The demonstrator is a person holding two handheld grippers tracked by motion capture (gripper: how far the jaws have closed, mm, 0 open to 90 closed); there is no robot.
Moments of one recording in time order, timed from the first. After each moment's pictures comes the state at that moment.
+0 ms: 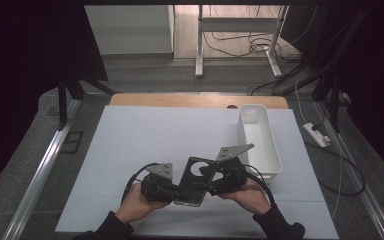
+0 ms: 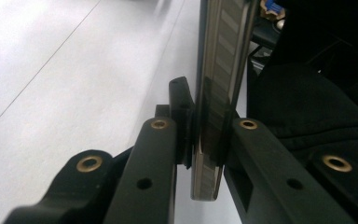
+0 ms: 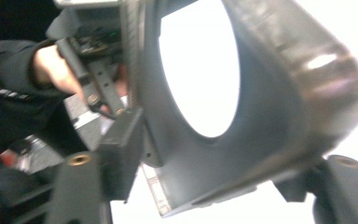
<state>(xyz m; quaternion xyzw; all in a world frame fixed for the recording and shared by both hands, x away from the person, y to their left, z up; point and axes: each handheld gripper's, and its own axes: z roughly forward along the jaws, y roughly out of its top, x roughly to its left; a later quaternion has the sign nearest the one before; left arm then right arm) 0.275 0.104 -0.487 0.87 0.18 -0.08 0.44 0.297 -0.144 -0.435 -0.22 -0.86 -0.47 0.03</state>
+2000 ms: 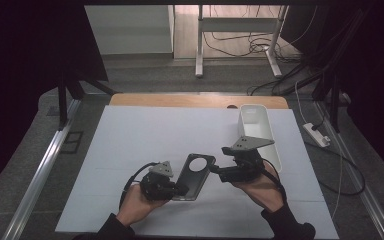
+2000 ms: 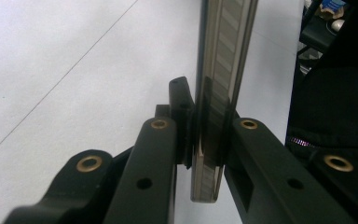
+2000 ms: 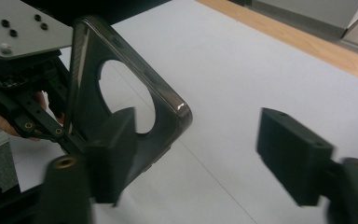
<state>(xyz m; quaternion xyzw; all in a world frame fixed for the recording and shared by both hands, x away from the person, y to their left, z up) 0.273 0.104 -0.488 0.88 0.24 -0.04 0.41 0.297 -0.170 -0.399 -0.28 -0.84 -0.45 -0.13</state>
